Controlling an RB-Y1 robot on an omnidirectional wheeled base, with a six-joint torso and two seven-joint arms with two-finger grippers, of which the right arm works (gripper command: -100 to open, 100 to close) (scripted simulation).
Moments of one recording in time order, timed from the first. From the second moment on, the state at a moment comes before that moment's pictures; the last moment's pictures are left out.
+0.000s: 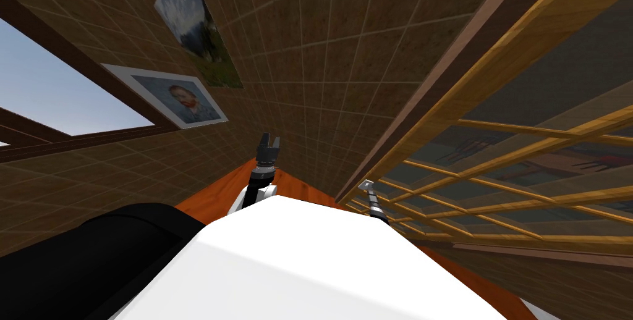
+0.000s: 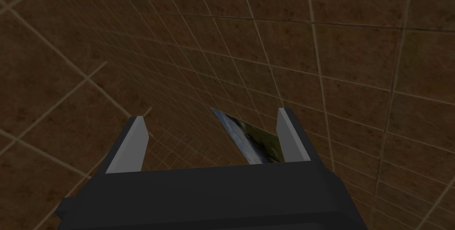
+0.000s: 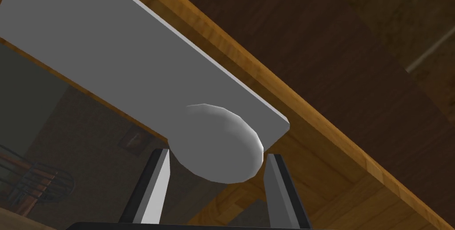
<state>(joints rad) 0.02 -0.29 -0.22 -0.54 0.03 -1.02 0.33</state>
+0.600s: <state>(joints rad) 0.01 -0.30 -0.19 -0.55 -0.02 -1.01 0.18</state>
